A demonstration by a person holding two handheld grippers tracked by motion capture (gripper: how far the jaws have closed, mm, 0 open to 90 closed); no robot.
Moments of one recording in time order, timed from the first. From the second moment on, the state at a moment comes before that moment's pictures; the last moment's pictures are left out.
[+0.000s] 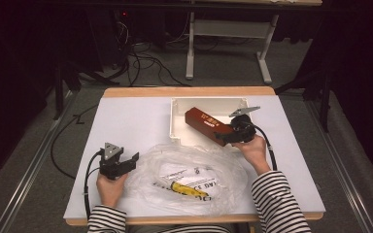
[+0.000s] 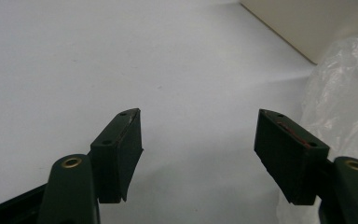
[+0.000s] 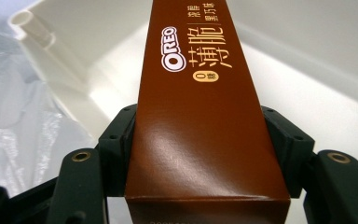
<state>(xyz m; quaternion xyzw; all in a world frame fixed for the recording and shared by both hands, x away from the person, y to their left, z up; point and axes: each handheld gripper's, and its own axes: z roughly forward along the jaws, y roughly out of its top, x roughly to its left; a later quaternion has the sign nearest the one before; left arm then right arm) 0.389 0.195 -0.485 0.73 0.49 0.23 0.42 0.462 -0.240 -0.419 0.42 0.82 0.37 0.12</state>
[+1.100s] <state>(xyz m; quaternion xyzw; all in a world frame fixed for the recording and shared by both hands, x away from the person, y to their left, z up) 0.389 0.196 -0.485 0.72 0.49 0.23 0.43 0.471 -0.229 -0.431 0.42 0.84 0.31 0.14</state>
